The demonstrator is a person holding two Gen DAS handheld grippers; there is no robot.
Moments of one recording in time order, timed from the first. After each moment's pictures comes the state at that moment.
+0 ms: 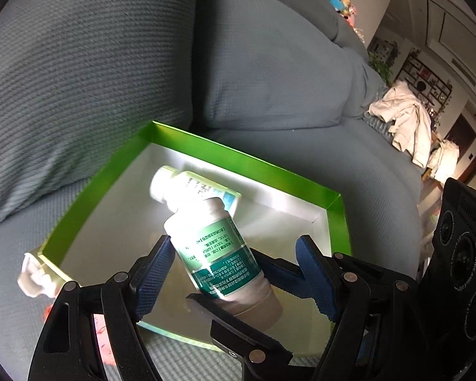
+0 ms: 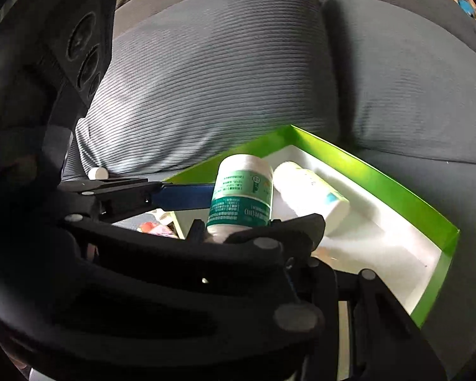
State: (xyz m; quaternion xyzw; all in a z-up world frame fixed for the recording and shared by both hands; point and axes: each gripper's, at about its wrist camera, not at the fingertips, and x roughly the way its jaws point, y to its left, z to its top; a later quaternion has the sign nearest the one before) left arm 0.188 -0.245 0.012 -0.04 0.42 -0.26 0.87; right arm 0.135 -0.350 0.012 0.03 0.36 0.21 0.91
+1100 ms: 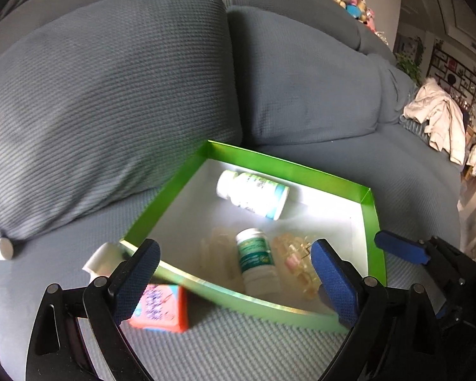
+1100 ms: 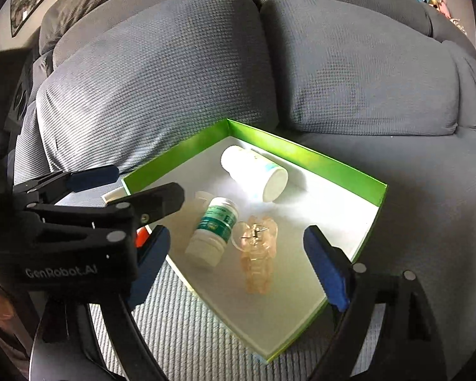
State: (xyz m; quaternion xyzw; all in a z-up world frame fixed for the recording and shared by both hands) left arm 0.131 -0.205 0.037 0.02 0.37 -0.15 0.92; right arm 0.094 -0.368 0.031 0.03 0.36 0.11 0.92
